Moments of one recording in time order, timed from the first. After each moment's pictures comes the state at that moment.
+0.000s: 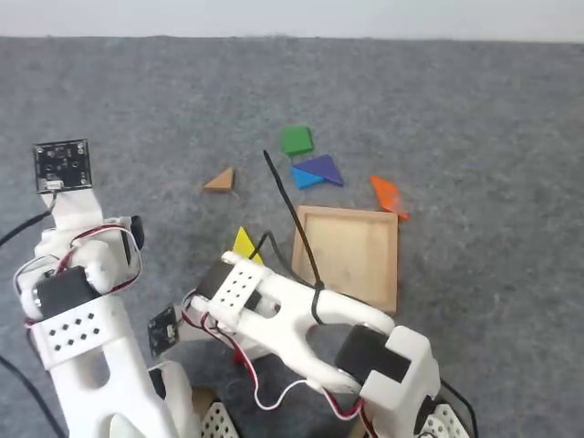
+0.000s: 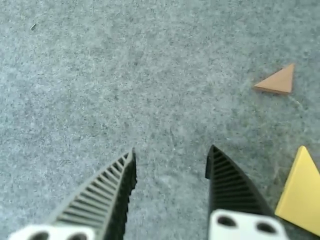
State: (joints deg) left arm -31.1 -50.5 51.1 64.3 -8.0; right arm -64.8 19.2 13.5 76.4 47.0
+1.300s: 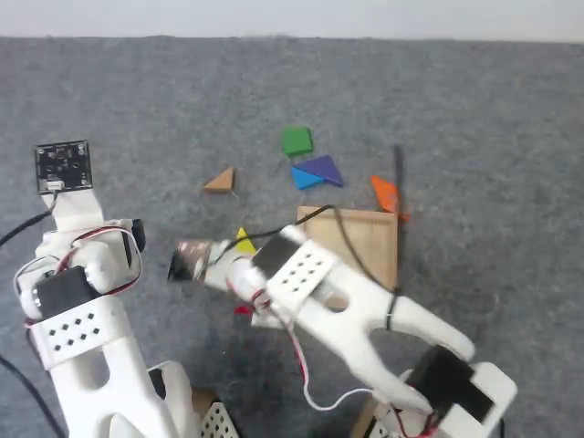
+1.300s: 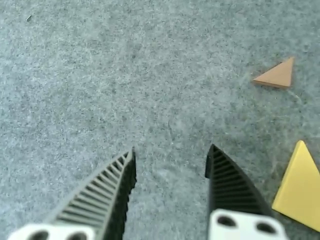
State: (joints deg) left arm -31.1 -50.5 50.9 65.9 -8.0; right arm -53.6 -6.1 25.5 72.9 30.5
